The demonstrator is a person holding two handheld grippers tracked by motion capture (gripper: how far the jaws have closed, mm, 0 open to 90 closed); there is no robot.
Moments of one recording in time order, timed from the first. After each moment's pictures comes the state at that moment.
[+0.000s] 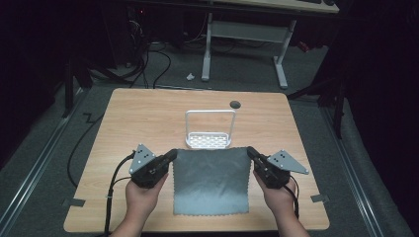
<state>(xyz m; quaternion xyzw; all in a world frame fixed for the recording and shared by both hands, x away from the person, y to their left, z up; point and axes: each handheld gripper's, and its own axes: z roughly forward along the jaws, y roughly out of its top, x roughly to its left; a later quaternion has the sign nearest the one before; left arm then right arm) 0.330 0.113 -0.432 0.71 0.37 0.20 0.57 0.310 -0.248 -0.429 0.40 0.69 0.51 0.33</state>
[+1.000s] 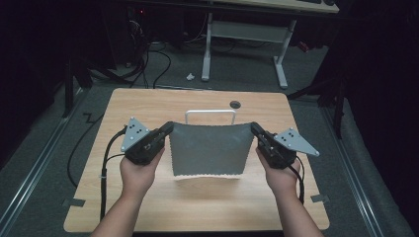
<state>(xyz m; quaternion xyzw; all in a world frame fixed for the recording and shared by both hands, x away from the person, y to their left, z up) 0.359 0.115 -0.366 0.68 0.34 0.26 0.59 0.332 -0.243 -0.368 0.38 0.65 0.54 0.37</state>
